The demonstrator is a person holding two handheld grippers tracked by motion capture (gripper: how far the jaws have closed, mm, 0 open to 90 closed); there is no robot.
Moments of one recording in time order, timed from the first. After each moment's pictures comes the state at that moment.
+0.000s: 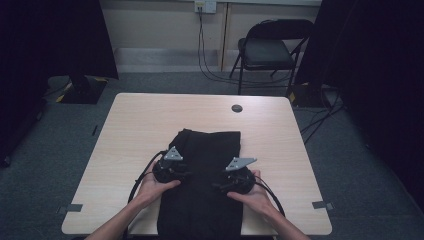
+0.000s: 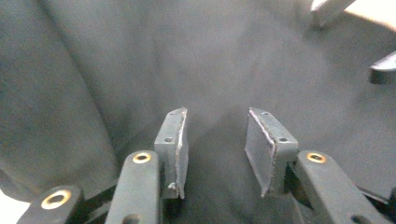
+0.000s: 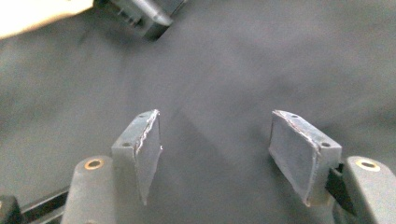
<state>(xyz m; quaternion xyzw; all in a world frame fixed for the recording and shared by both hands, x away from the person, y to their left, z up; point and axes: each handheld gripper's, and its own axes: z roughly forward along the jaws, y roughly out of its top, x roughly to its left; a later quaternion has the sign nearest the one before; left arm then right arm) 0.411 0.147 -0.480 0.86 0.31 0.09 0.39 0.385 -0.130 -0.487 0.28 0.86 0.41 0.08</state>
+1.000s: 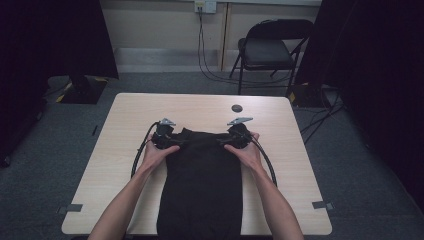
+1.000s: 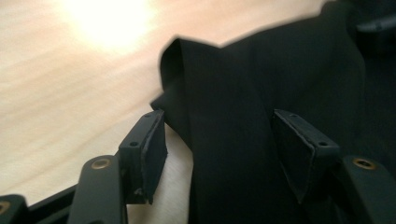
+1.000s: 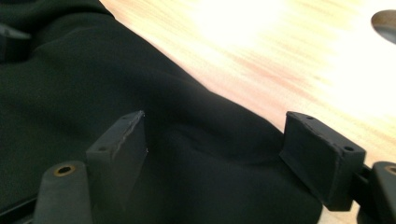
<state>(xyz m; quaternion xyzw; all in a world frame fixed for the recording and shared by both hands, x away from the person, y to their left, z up) 0.522 0.170 -0.495 0.81 0.41 0.10 0.40 0.532 -0.128 -0.487 0.40 0.82 0.37 0.16</state>
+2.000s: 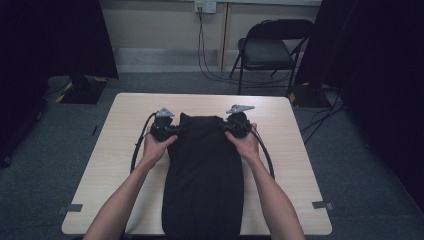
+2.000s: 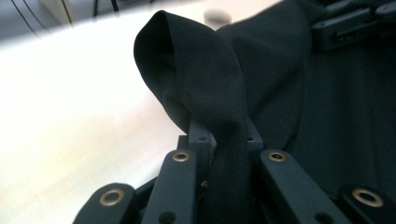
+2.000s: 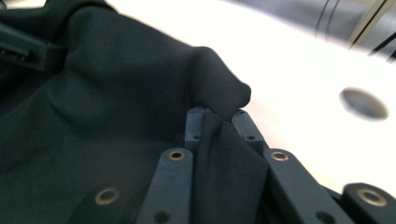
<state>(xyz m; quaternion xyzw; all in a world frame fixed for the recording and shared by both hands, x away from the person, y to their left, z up) 0.520 0.171 -0.426 0.78 0.38 0.15 0.47 0.532 -0.118 -0.428 0.38 0.80 0.41 0.19</state>
